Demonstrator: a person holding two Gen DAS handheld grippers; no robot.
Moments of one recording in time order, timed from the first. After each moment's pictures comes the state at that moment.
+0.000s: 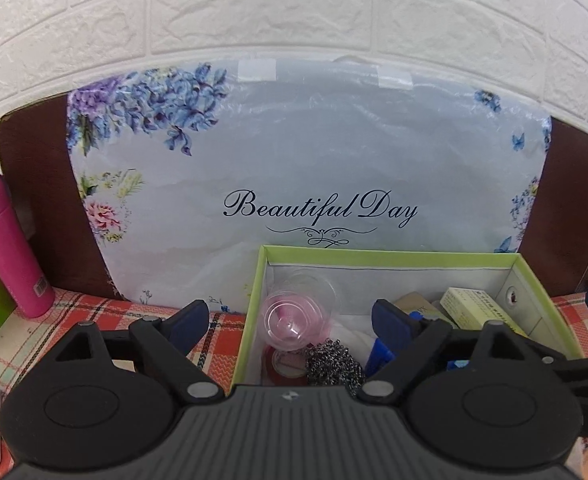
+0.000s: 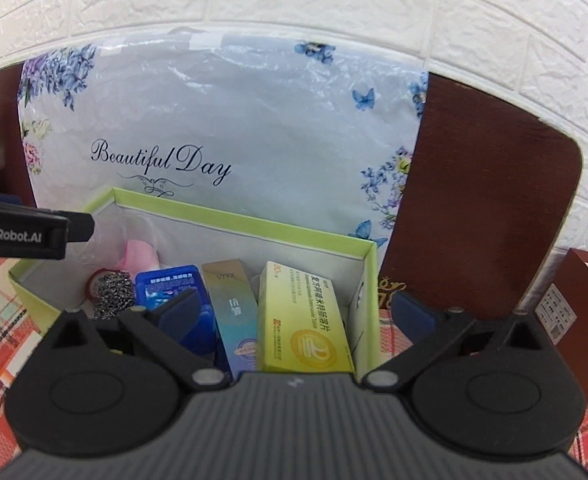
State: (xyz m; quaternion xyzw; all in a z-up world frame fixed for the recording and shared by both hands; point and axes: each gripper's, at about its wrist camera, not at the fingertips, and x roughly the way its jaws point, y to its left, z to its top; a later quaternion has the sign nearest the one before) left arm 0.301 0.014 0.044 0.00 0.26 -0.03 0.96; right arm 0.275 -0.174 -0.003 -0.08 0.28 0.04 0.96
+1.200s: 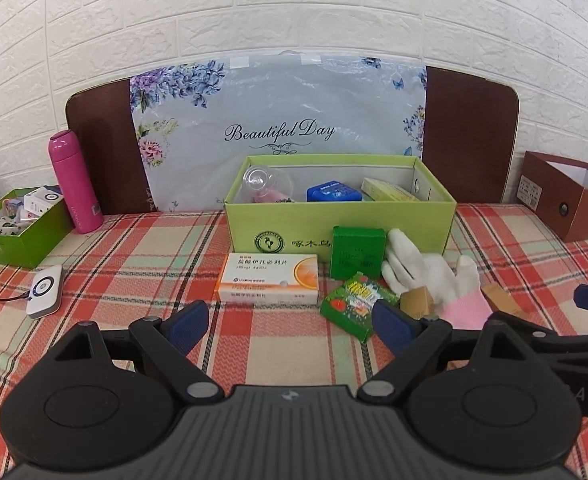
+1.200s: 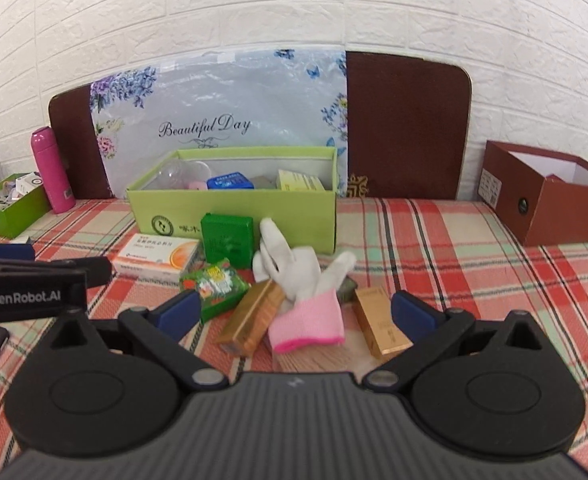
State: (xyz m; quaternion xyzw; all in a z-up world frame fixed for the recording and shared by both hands) left arm 0.080 -0.028 0.018 0.03 0.27 -0.03 0.96; right arm 0.047 -0.213 0.002 0.01 0.28 0.04 0.96
